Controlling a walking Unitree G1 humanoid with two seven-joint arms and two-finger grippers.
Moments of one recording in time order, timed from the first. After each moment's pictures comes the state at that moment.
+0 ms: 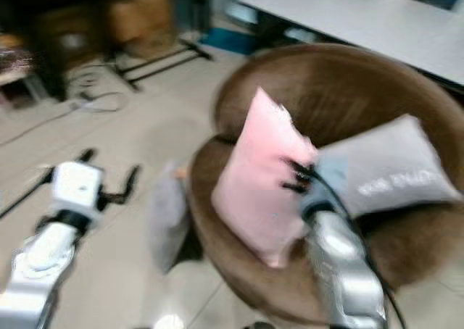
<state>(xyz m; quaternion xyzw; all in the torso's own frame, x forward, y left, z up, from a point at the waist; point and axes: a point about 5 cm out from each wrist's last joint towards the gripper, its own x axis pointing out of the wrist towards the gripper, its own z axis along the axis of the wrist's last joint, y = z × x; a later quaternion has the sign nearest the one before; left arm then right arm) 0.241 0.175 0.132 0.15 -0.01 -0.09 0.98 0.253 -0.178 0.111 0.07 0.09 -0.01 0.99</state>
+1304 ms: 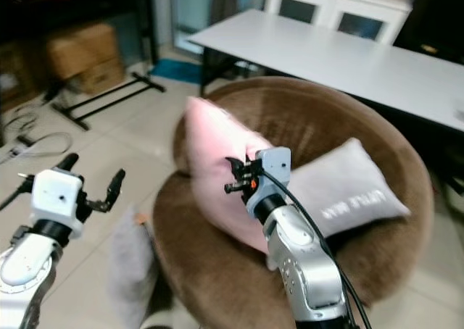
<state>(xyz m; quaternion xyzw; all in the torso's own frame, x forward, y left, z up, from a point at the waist) 0.224 0.196 0.136 0.16 -0.01 -0.07 0.98 0.262 -0.100 0.130 0.10 0.05 0.21 0.97</state>
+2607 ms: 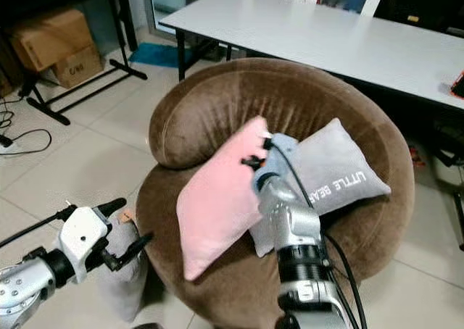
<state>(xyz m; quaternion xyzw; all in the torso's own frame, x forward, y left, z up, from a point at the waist) 0.190 0.188 0.109 0.19 0.12 -0.31 0.92 0.332 -0.120 0.097 0.19 0.22 -0.05 0.96</state>
